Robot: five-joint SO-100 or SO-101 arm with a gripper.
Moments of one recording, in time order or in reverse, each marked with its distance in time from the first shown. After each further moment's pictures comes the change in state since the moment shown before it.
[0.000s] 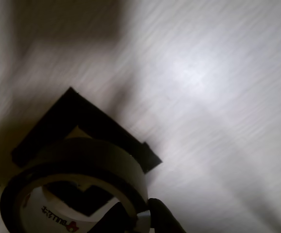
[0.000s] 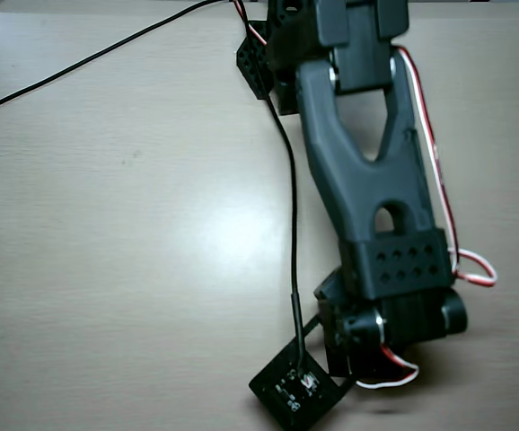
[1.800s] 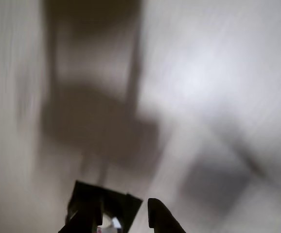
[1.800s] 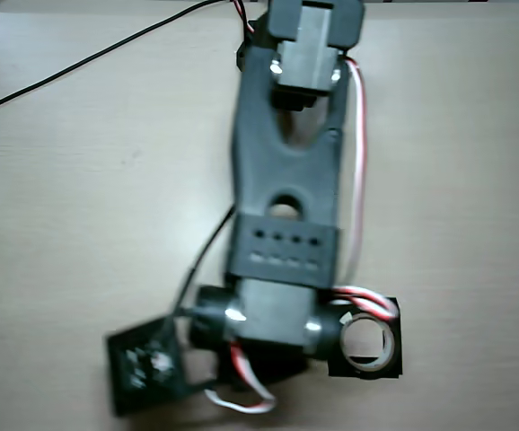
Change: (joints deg) arm 19.4 2.3 -14.8 12.6 8.9
